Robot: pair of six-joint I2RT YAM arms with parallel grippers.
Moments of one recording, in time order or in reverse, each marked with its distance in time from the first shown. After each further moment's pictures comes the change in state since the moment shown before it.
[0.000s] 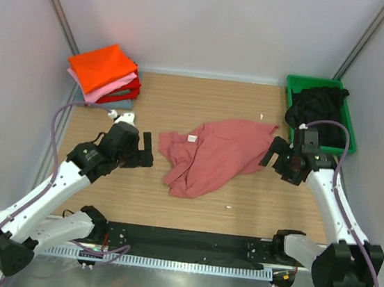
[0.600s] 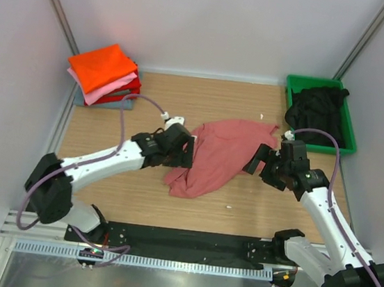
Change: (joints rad) left arm -0.229 0.439 0.063 0.251 -0.005 -0.134; right arm 0.185 -0.191 -0.168 0.126 -0.084 0.103
